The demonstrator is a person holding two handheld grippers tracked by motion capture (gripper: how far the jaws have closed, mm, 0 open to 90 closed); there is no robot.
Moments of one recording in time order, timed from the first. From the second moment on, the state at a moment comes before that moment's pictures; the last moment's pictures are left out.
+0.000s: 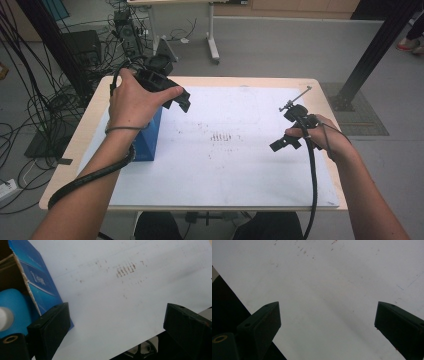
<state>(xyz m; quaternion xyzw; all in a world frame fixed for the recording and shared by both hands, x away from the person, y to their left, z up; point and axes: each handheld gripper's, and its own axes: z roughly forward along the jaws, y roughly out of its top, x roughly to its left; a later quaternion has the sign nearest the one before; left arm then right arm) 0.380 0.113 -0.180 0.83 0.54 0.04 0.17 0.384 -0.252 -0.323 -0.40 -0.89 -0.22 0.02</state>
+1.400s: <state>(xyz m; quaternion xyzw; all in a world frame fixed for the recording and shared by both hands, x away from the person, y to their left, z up) 0.377 0.083 -0.278 0.84 0.53 -0.02 0.15 0.382 -0.234 -0.324 -0.39 -0.90 -0.21 0.03</state>
